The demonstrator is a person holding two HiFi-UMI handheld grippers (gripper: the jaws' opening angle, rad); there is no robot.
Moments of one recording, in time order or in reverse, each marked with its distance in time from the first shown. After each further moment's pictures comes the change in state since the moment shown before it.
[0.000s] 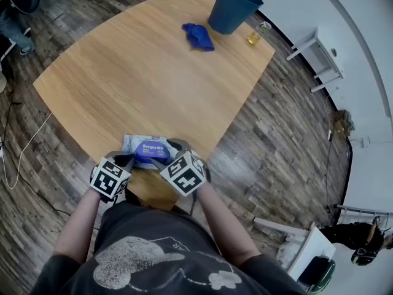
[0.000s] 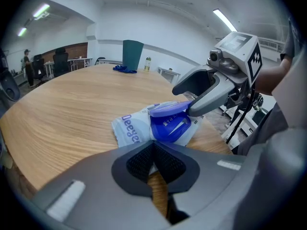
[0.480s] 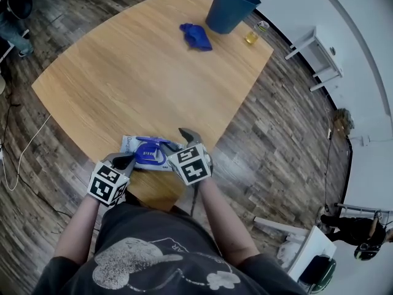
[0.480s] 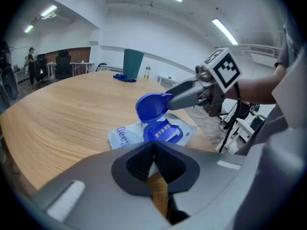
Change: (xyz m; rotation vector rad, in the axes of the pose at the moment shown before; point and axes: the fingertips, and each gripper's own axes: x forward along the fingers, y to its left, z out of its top) left arm -0.017 -0.014 0.019 -0.021 -0.108 -0.024; right arm -0.010 -0.064 0.001 0.191 -0.098 -0.190
